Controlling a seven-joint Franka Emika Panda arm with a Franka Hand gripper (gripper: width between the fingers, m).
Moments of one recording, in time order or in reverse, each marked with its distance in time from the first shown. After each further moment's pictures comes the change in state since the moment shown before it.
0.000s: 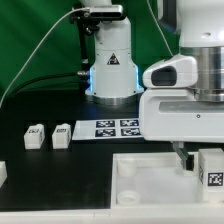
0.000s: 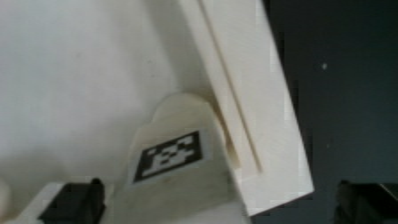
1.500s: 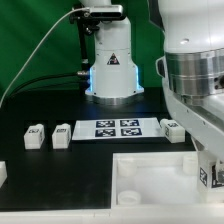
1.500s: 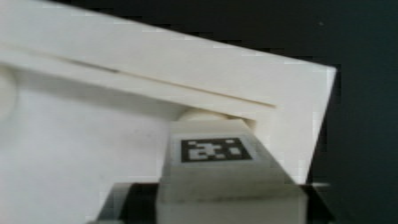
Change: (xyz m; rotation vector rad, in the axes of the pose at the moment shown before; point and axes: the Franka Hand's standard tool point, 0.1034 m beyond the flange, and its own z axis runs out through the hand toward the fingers) arm 0.002 0.004 -0.001 0.025 -0.101 1.336
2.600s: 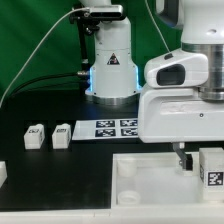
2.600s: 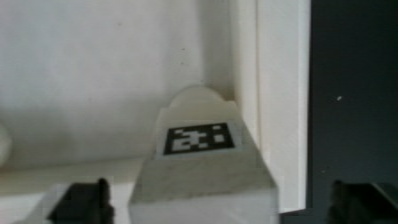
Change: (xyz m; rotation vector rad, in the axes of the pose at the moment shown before) arm -0.004 0.001 -0.003 -0.073 0.084 -1.377
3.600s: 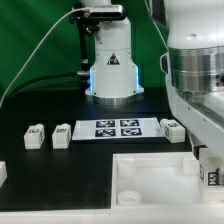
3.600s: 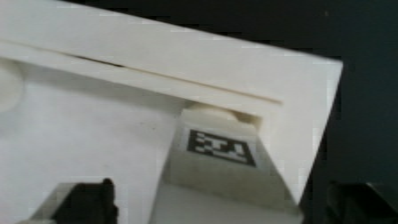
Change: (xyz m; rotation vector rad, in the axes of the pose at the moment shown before) arm 0.000 0.002 0.001 0.048 -0.037 1.013
